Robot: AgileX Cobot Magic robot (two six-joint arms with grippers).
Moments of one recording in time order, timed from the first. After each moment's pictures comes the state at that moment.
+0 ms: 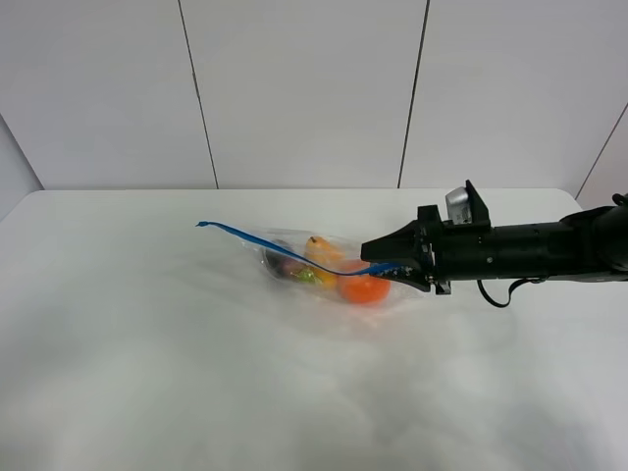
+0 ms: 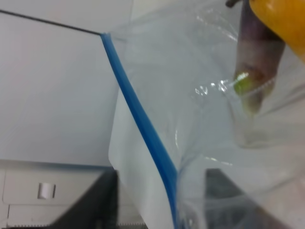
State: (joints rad) left arm 0.11 -0.01 -0.57 -0.12 1.17 0.08; right arm 0.04 1.87 -0.78 1.68 1.08 -1.33
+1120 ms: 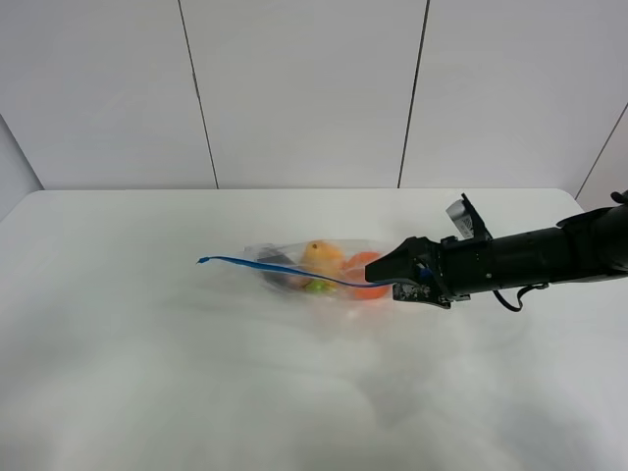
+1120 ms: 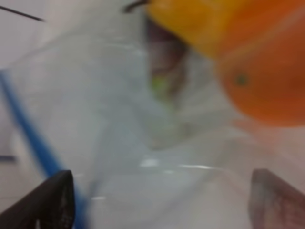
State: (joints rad) left arm 0.11 -0.01 -0.57 -0.12 1.17 0.08; right arm 0.04 1.87 -0.78 1.53 0.83 -1.38
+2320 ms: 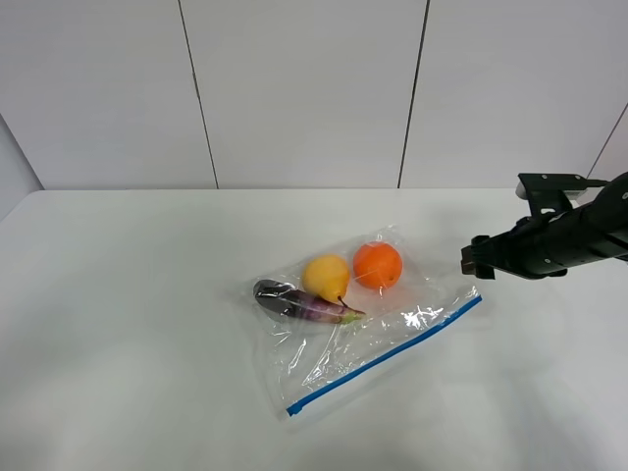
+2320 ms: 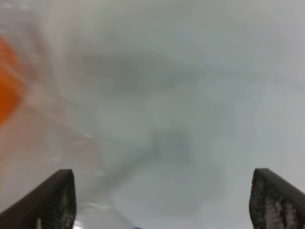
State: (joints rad) left arm 0.11 -0.01 -0.57 -0.12 1.17 0.08; right arm 0.00 1.66 -0.78 0.44 0.19 -0.48
